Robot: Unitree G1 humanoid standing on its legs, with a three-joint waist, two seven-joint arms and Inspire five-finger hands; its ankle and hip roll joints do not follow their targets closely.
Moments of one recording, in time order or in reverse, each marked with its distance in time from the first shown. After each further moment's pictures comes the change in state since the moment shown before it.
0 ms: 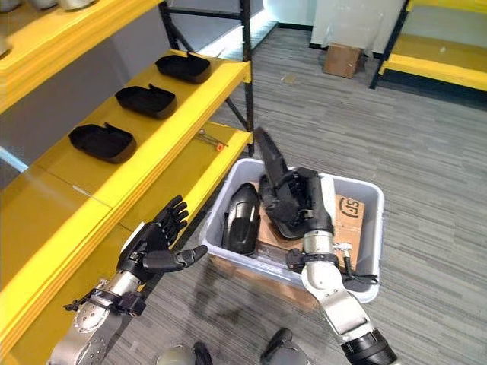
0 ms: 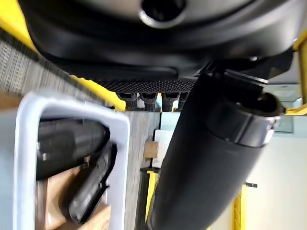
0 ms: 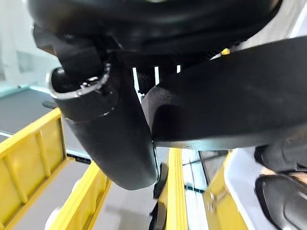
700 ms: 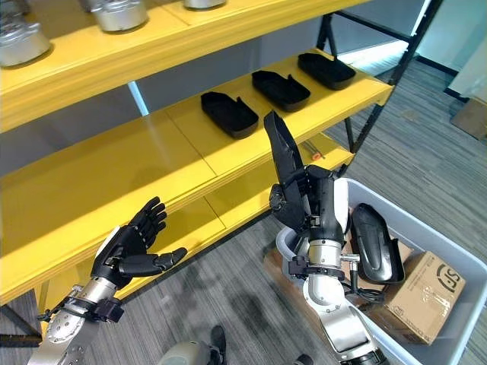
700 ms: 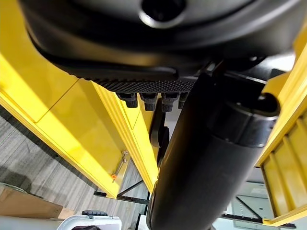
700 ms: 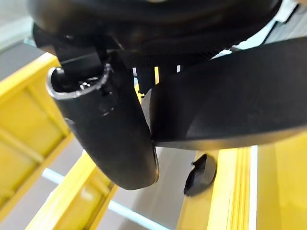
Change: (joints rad) left arm 0.108 0.058 0.141 -0.002 -0.084 -0.036 -0.100; right arm 0.045 0.063 0.043 -0.077 -0.204 -0.050 0.014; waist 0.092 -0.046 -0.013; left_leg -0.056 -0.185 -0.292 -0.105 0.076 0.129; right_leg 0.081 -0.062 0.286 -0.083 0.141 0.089
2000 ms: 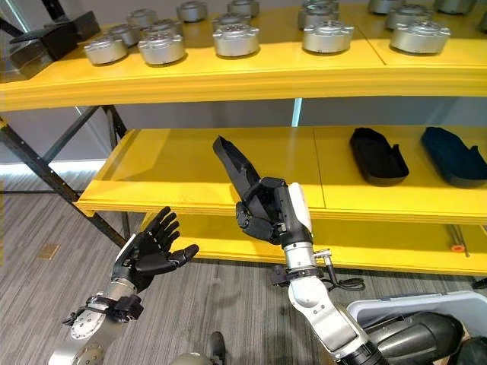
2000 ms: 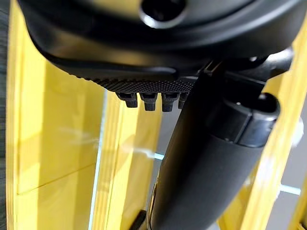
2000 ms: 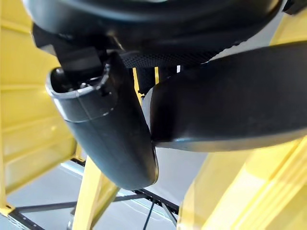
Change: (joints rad) left arm -0.031 -0.109 -0.069 0.012 -0.083 0.157 0.133; right arm -0.068 -0.049 0.173 0.045 0.029 0.024 0.110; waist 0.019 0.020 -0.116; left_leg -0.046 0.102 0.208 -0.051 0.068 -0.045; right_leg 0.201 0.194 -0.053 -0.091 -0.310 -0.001
